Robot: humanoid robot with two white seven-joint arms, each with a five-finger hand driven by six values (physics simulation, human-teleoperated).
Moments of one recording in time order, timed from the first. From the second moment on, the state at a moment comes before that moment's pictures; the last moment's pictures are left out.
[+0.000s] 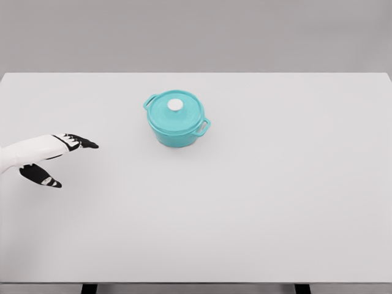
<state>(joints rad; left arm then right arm) -0.27 0.88 -0.31 -1.41 -0.19 -0.61 -0.61 0.00 0.00 0.46 -0.08 0.16 -0.05 0.27</state>
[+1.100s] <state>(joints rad) -1.04 0.71 -0.89 -1.46 -0.27 -0.61 -0.61 0.01 0.00 0.46 -0.08 0.16 -0.05 0.28</state>
